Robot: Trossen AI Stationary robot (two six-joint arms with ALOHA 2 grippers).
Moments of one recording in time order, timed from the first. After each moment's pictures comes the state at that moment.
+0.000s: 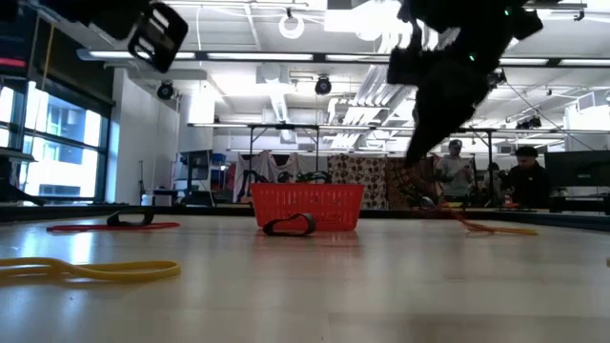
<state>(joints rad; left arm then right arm) -0.54 1.31 0.54 0.48 -0.16 -0.20 0.08 1.45 0.87 -0.44 0.19 0.24</state>
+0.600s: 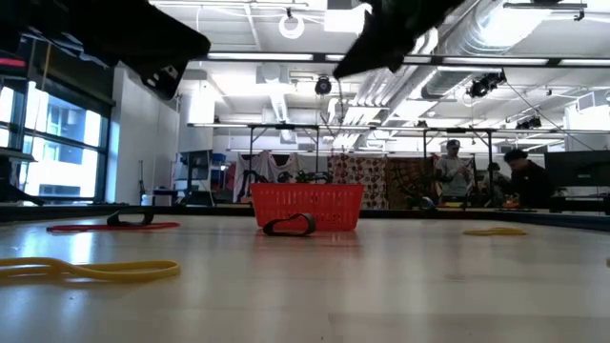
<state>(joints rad) -0.48 1.31 0.44 0.60 -0.33 -0.19 0.09 1.45 1.06 -0.22 0.27 0.08</state>
